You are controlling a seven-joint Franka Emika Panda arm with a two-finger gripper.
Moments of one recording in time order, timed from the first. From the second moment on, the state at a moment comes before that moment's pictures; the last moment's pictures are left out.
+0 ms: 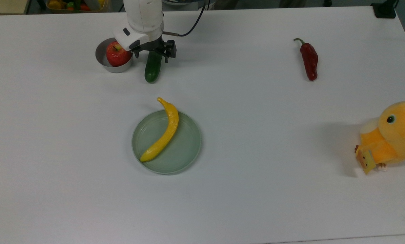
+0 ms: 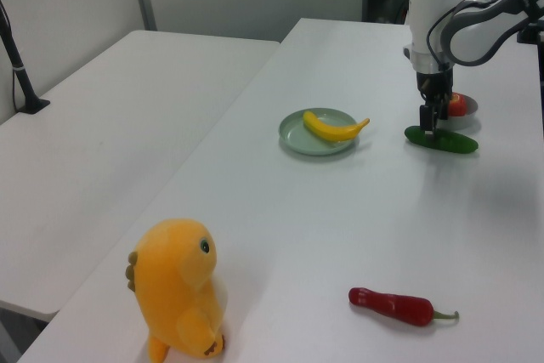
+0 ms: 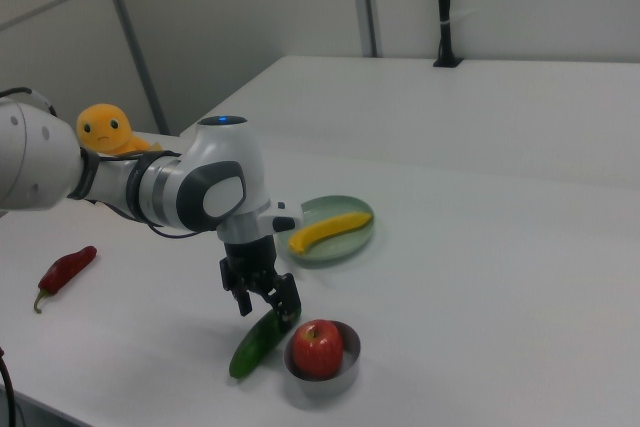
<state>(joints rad) 0.02 0.06 -0.03 -2.24 -0.10 2.16 0.10</state>
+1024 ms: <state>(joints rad) 0.06 0.02 0.04 -1.83 0.00 1.93 0.17</state>
